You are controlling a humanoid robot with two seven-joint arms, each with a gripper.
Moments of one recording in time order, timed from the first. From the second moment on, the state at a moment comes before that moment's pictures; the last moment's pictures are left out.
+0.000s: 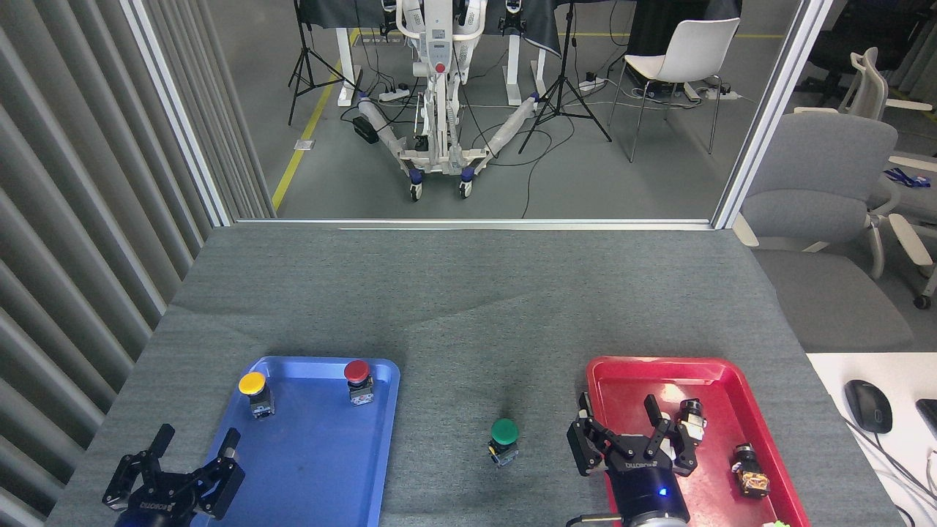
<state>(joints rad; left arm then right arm) 0.07 0.21 0.23 -1.37 -1.30 -0.41 0.28 0.02 0.11 0.00 -1.48 1.48 -0.06 -0.09</state>
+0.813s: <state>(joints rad) 0.12 0.21 0.23 -1.43 -1.30 -0.43 0.28 0.06 0.07 -0.04 -1.53 1.47 -0.04 -0.09</state>
